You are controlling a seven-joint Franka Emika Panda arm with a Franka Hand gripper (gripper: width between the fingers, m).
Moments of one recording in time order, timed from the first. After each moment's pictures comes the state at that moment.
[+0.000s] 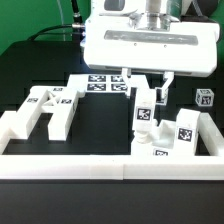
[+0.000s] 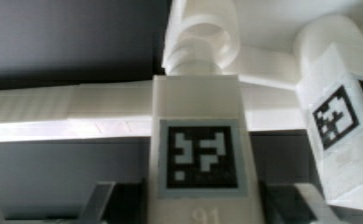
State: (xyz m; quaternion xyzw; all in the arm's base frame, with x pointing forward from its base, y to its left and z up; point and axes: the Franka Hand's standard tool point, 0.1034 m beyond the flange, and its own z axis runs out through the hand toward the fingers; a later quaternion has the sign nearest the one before) arm 0.642 0.017 0.099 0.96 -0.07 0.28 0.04
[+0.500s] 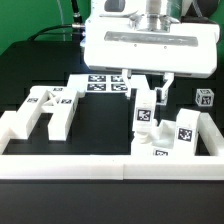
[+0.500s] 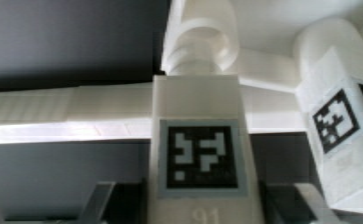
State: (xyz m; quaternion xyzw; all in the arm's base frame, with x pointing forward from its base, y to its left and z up) arm 0.642 0.016 0.098 0.95 -0.08 0.28 0.04
